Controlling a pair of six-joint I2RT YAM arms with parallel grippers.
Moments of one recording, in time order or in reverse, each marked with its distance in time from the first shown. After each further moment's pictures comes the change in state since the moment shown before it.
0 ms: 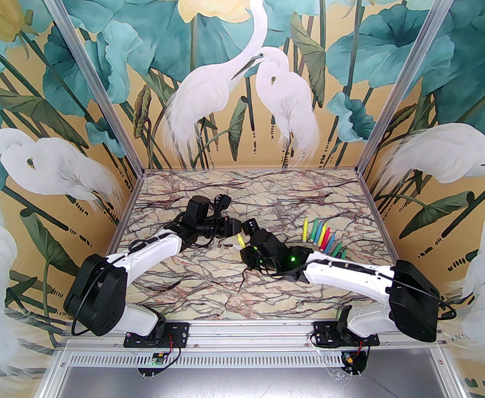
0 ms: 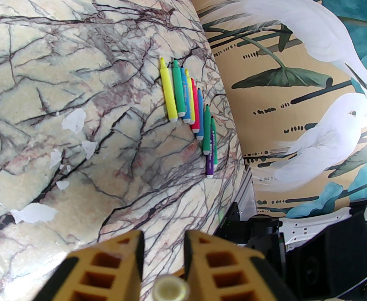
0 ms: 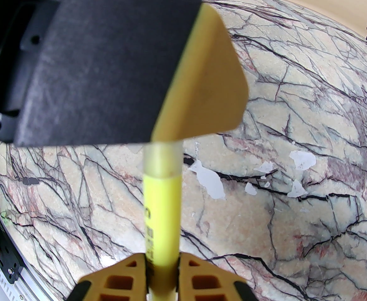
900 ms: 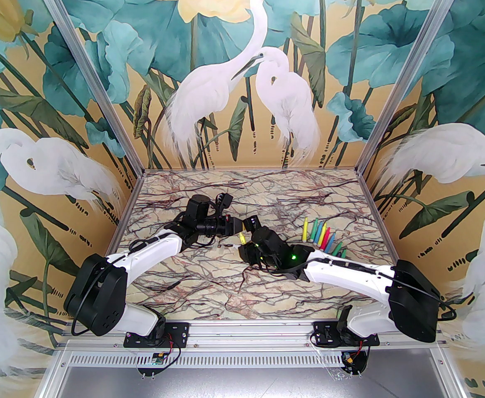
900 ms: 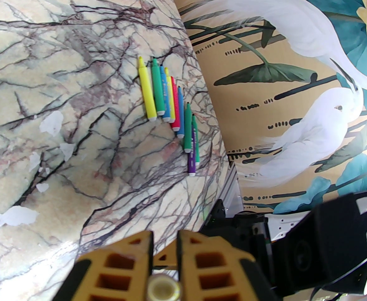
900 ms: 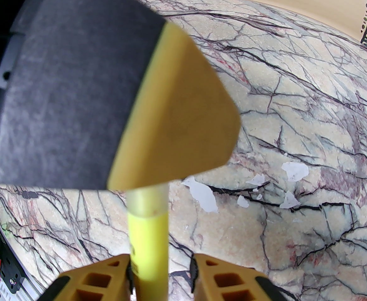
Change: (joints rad) left arm -0.005 0.001 0.004 0.053 0.058 -0.045; right arm -0.022 0.000 0.000 0.037 0.010 0.000
